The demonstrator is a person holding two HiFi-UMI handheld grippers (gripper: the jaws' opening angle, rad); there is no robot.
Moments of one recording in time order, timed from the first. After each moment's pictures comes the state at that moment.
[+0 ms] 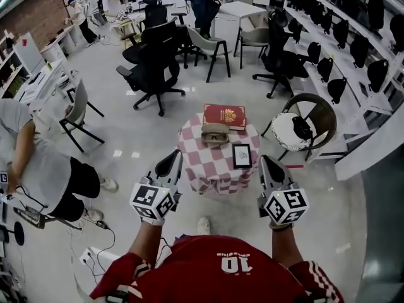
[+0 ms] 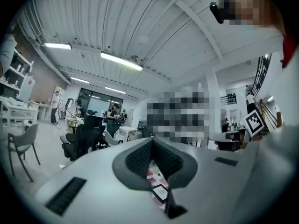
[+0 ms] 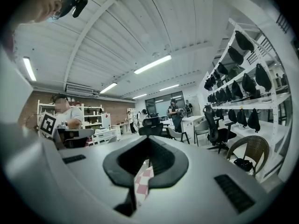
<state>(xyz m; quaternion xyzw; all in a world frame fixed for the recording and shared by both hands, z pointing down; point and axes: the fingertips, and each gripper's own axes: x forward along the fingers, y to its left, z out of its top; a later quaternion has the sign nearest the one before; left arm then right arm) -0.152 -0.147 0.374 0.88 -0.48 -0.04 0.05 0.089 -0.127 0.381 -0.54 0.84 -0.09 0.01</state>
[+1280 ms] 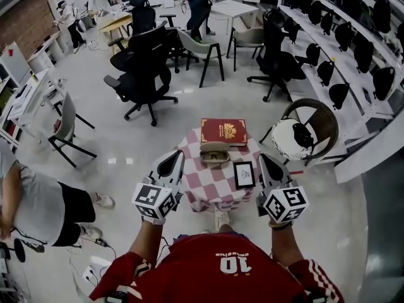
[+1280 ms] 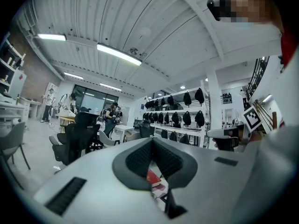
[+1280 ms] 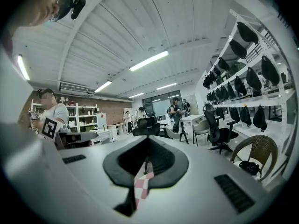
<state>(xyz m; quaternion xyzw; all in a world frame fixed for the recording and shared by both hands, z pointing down) -0.158 -0.299 0.399 0.89 -0.45 -0.03 0.05 0.071 -0.268 0.395 -0.55 0.83 -0.10 0.01</state>
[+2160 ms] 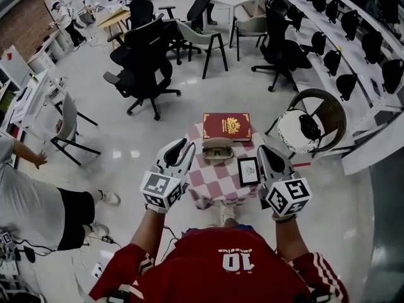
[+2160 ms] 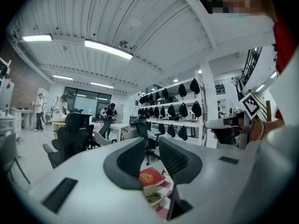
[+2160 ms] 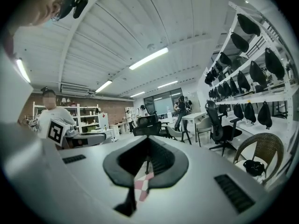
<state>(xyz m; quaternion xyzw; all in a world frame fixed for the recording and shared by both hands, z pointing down) -0.121 -0.348 0.421 0.91 -0.42 0.02 0.02 0.077 -0.308 0.410 -0.54 0.84 -0.11 0.01</state>
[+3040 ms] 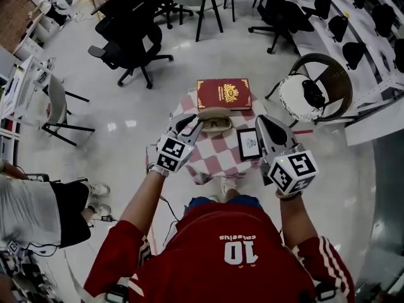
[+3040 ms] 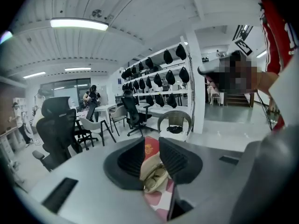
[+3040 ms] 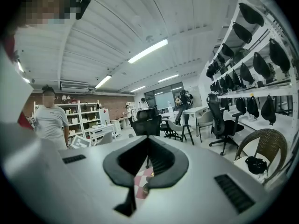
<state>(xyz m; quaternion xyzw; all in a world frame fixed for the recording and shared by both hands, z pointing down) -0.073 -0.414 0.575 0.92 -0.33 0.20 0.01 0.077 -0.353 0.441 -0.52 0.84 -0.13 -0.02</state>
